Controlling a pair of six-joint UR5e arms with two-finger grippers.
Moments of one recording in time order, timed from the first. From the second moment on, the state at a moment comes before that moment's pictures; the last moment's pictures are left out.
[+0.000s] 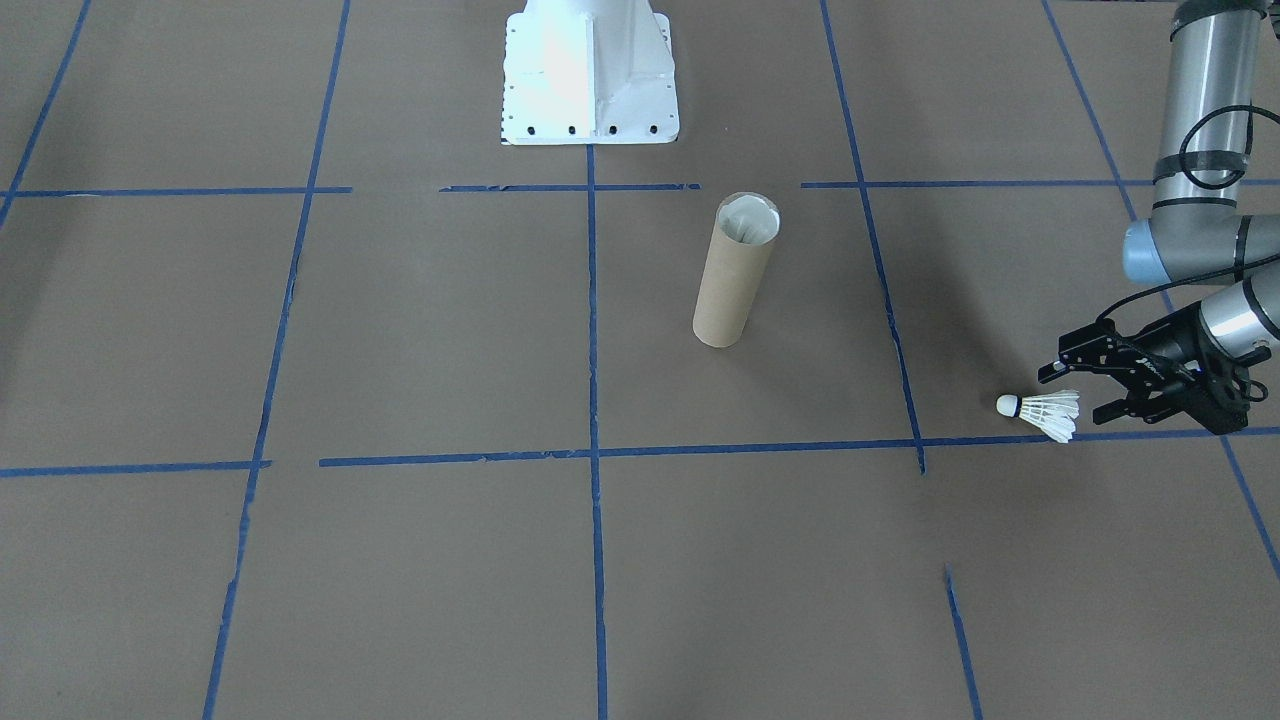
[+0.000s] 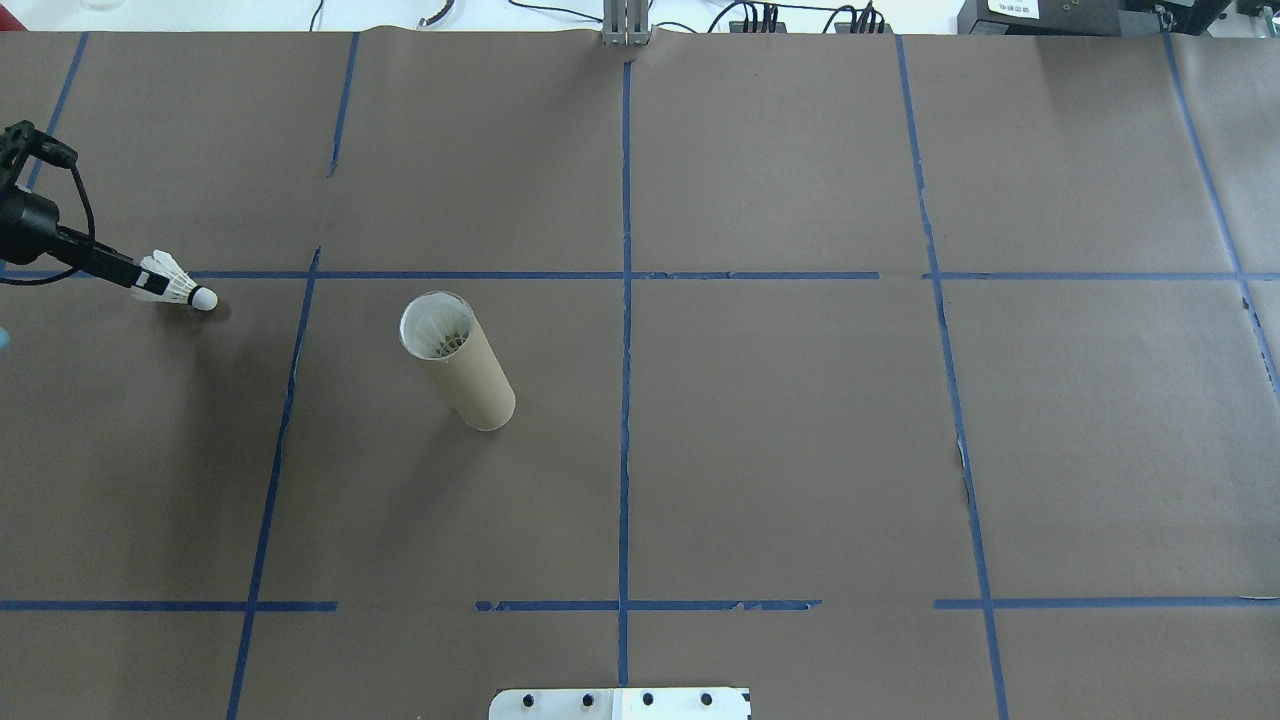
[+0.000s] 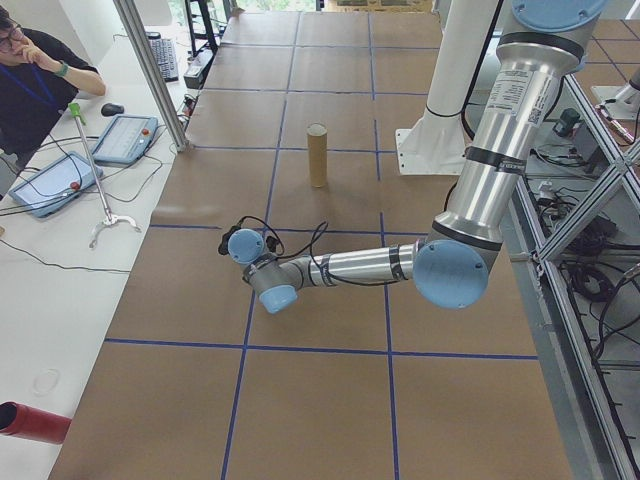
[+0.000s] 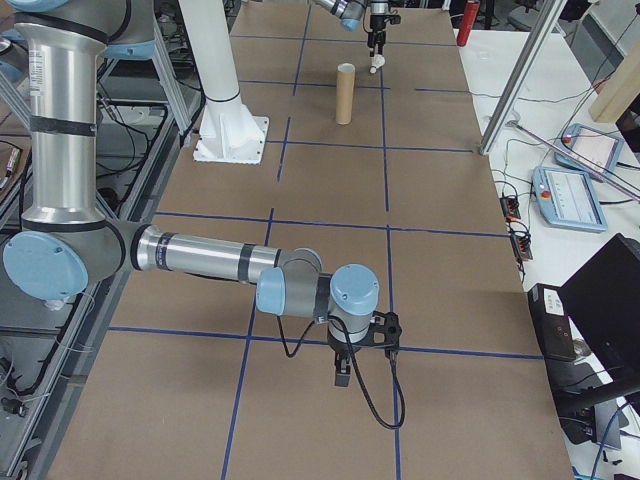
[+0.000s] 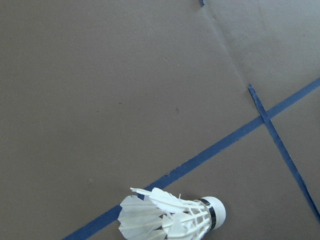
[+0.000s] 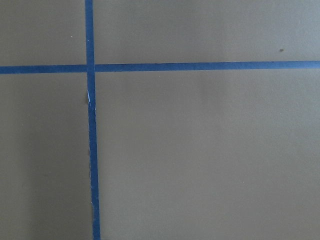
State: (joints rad) left arm -1.14 -1.85 -1.07 -2.68 -2.55 -0.45; right arm 1.61 -1.65 1.56 -1.53 2.27 -0.02
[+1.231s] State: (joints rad) left arm -1.13 -1.86 -1.14 -2.68 -2.56 -0.63; right arm 1.61 -1.65 1.56 -1.53 2.27 -0.02
